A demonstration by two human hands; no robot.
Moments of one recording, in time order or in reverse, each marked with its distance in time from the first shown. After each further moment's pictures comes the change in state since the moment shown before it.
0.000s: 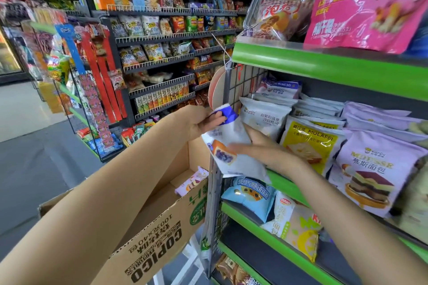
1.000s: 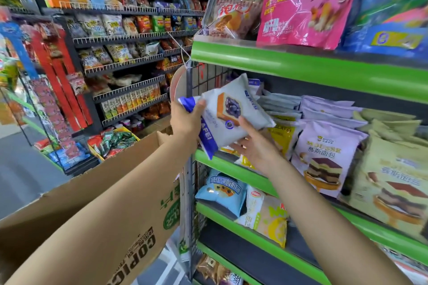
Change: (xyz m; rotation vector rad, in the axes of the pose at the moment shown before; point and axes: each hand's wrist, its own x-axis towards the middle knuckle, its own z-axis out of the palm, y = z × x) left_hand 0.032 -0.054 0.044 0.212 0.209 0.570; right_hand -0.021 0.034 -0.037 0.778 0.622 0.145
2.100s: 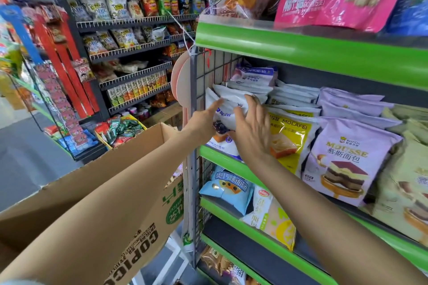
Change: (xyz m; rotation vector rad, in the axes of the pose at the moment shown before) left_hand 0.046 -0.041 0.014 1.152 -0.536 0.229; right_hand 0.062 0.035 0.011 -1.871 0.433 -0.869
